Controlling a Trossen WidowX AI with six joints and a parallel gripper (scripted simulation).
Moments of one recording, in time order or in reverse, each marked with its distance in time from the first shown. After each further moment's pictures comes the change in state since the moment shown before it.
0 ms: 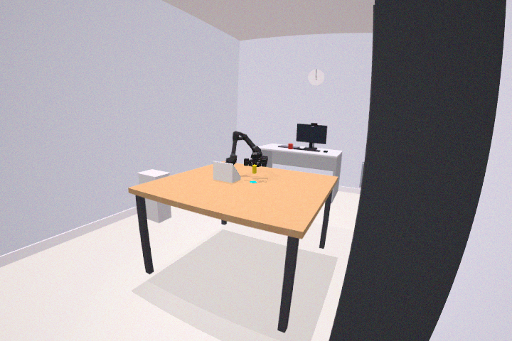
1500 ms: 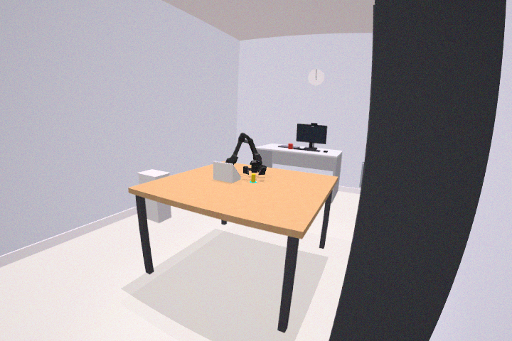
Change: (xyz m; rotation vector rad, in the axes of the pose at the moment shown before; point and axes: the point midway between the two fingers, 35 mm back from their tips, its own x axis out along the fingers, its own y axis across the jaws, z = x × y) arm 0.016 -0.006 -0.064 -0.008 -0.002 -0.001
